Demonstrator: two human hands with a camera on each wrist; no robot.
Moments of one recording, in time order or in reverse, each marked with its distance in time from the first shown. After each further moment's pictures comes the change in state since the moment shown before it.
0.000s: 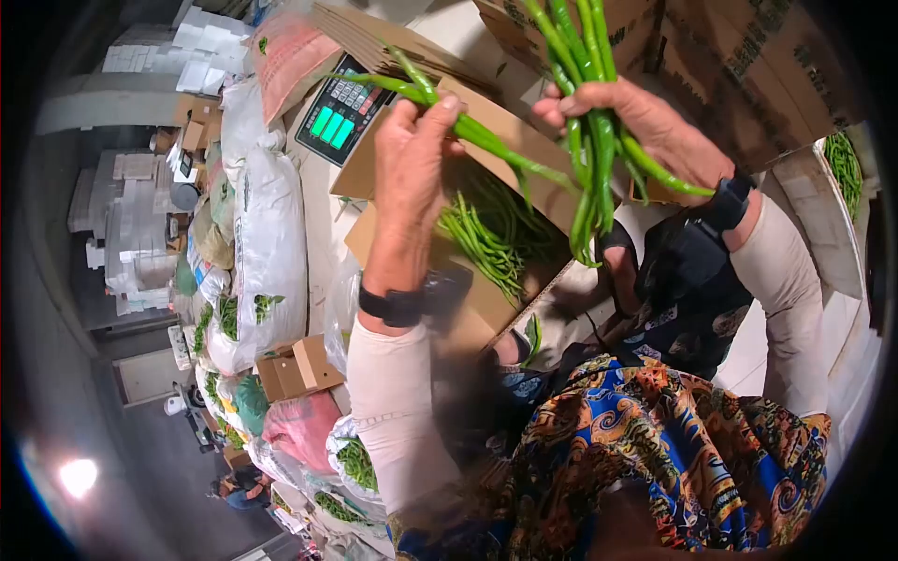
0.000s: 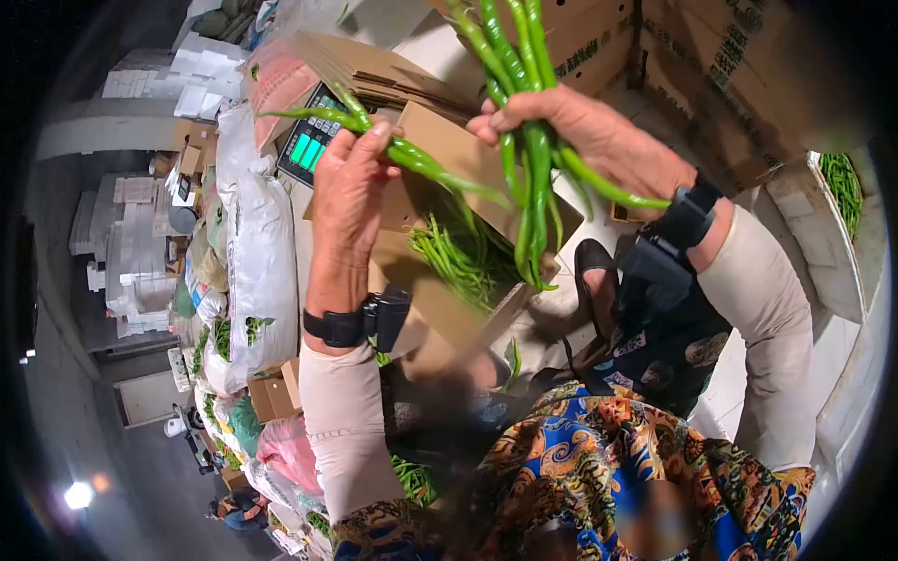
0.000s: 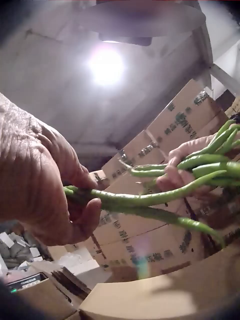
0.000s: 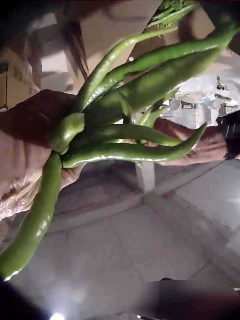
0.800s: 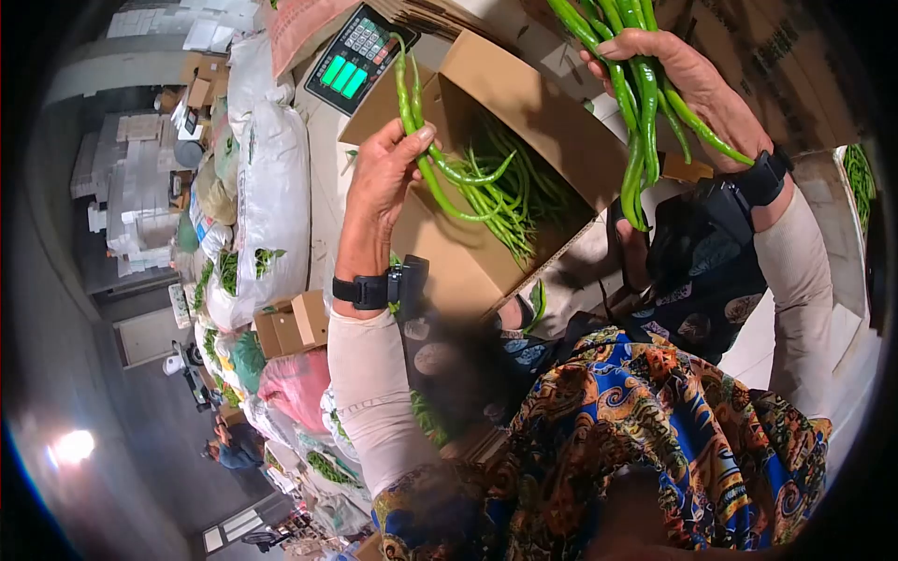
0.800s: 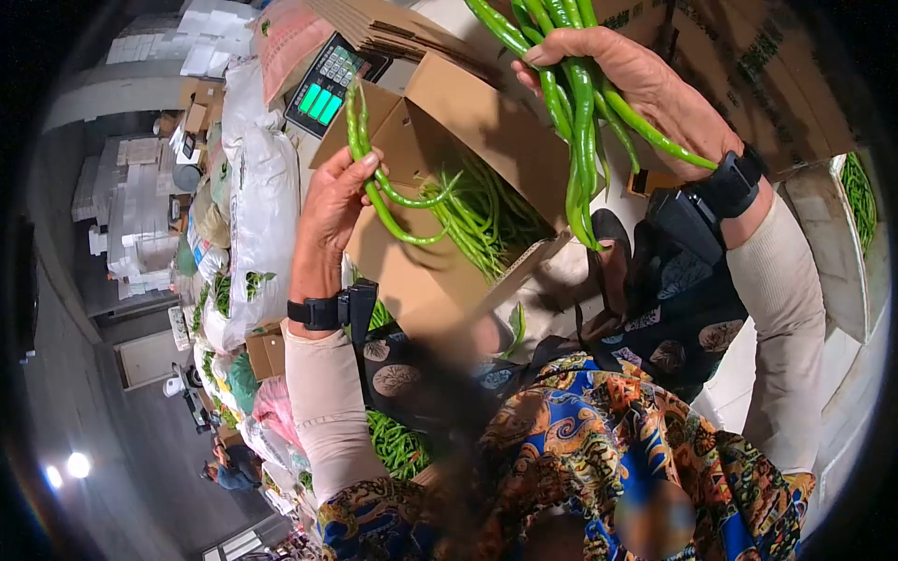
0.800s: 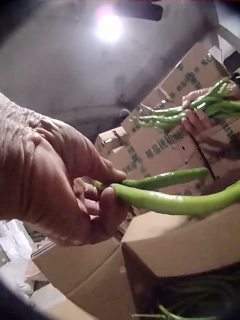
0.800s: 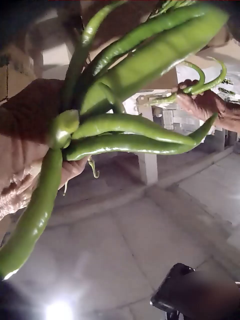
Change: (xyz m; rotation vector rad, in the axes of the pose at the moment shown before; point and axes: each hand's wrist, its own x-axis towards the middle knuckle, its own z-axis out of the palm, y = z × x) left_hand -0.037 -0.033 -0.096 0.136 -0.060 -0.279; right_hand -0.002 -0.007 -0.005 -0.034 0.003 -0.054
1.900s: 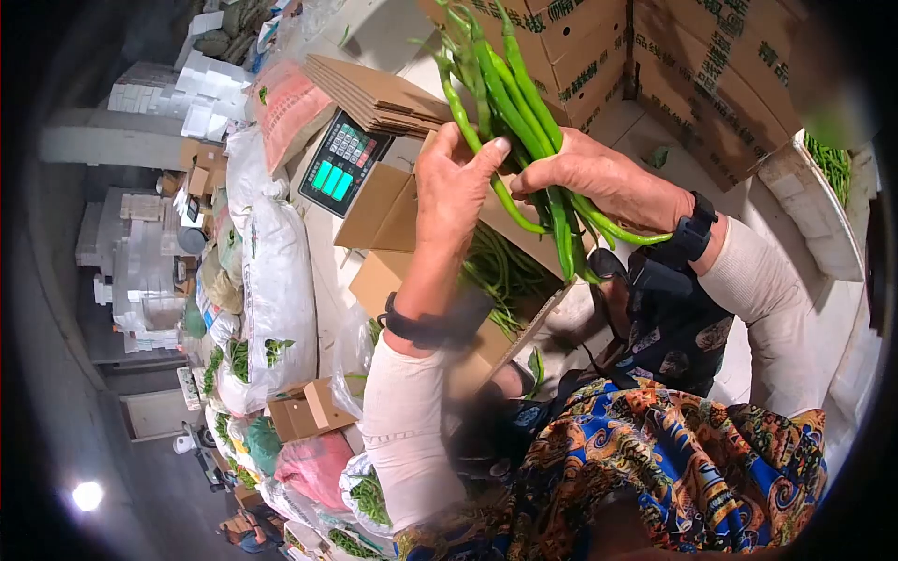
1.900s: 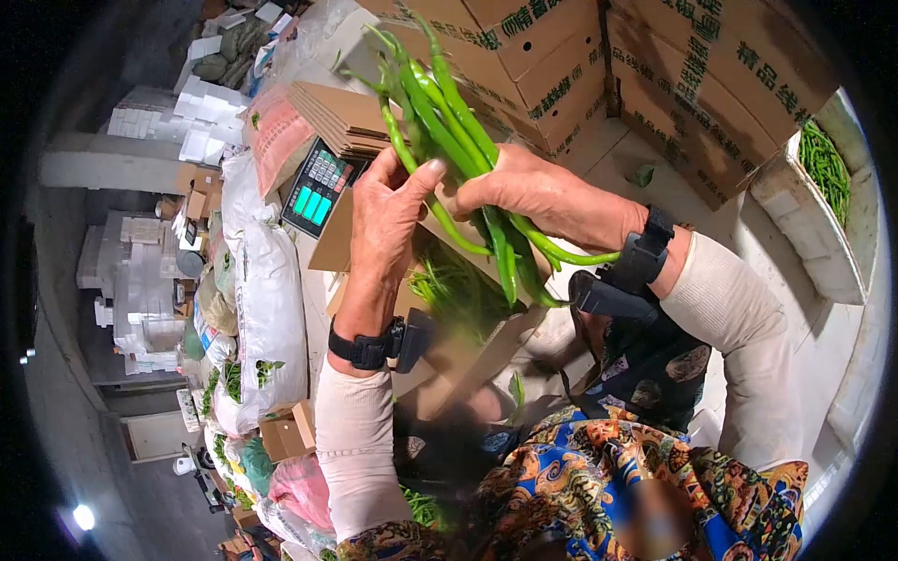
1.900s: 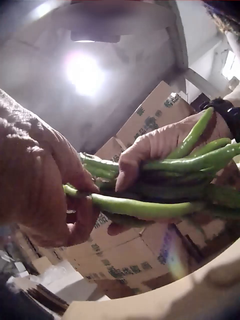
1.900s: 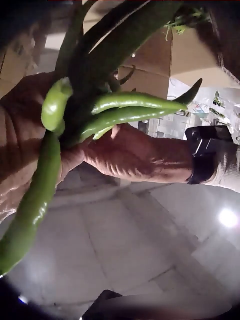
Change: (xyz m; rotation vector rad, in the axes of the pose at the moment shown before) left_hand 0.036 0.071 0.143 0.194 -0.002 0.414; right_hand -0.010 0.010 0.019 -0.263 -0.080 -0.147
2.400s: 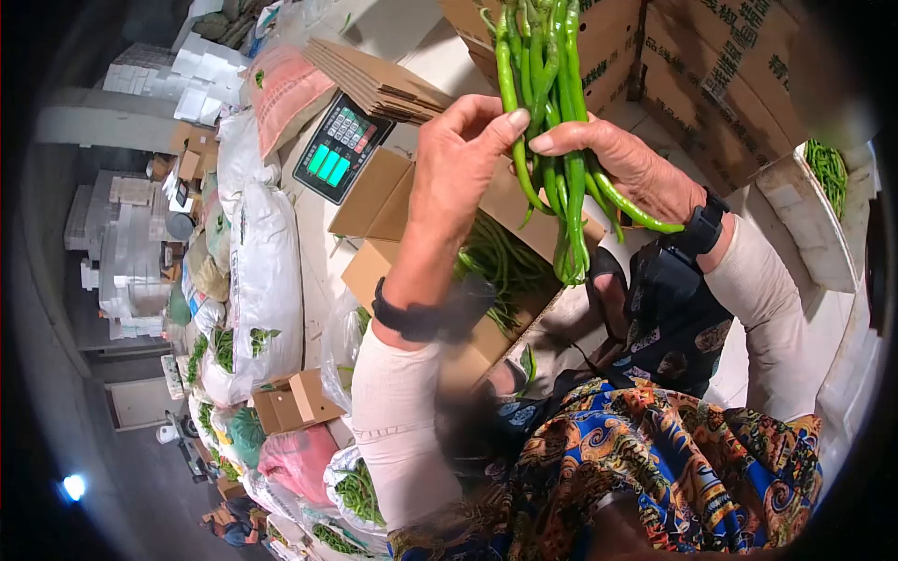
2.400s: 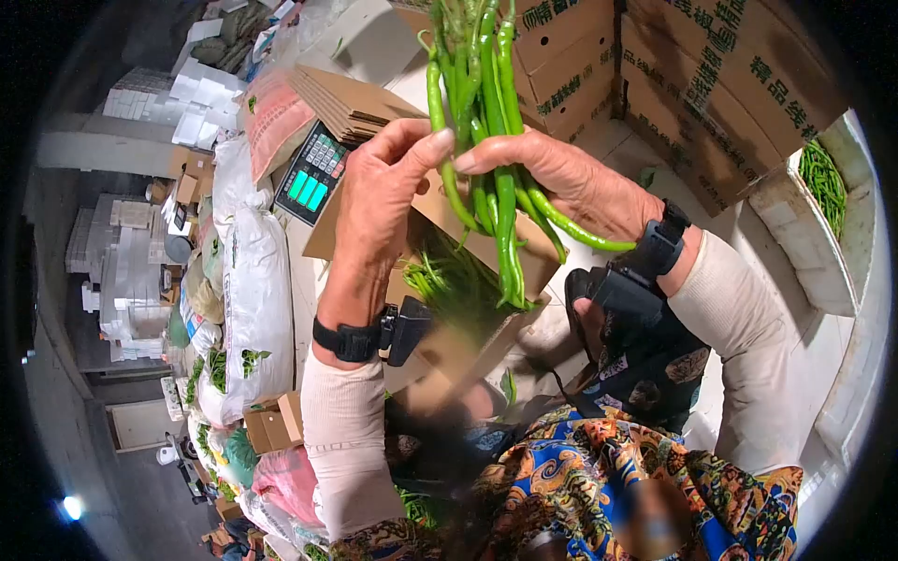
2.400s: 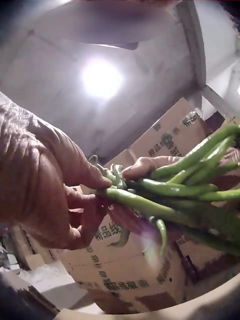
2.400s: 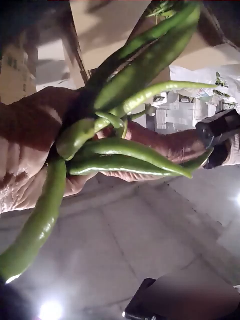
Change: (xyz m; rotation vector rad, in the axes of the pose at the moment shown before) left_hand 0.002 0.027 -0.009 -0.030 -0.090 -0.015; right_hand 0.002 -0.014 -0.002 0.166 -0.030 0.069
